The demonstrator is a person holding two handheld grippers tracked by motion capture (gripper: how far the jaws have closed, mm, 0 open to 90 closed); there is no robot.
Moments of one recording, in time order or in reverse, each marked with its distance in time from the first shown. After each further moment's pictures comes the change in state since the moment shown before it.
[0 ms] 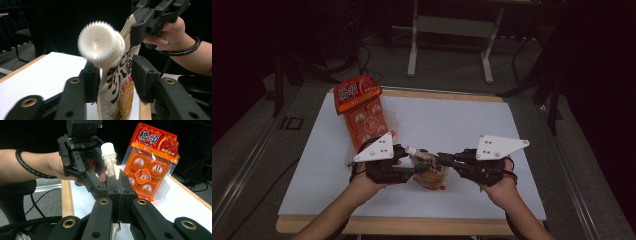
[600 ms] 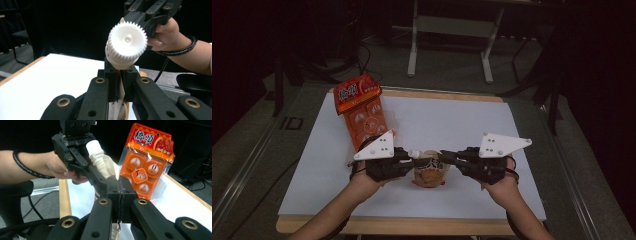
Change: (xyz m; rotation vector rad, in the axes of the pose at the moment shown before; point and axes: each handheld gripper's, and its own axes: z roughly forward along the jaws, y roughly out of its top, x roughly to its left) left arm 0.002 0.005 -0.002 -0.008 -0.038 0.021; right arm -0.006 -0.004 -0.004 -0.019 -0.010 0.026
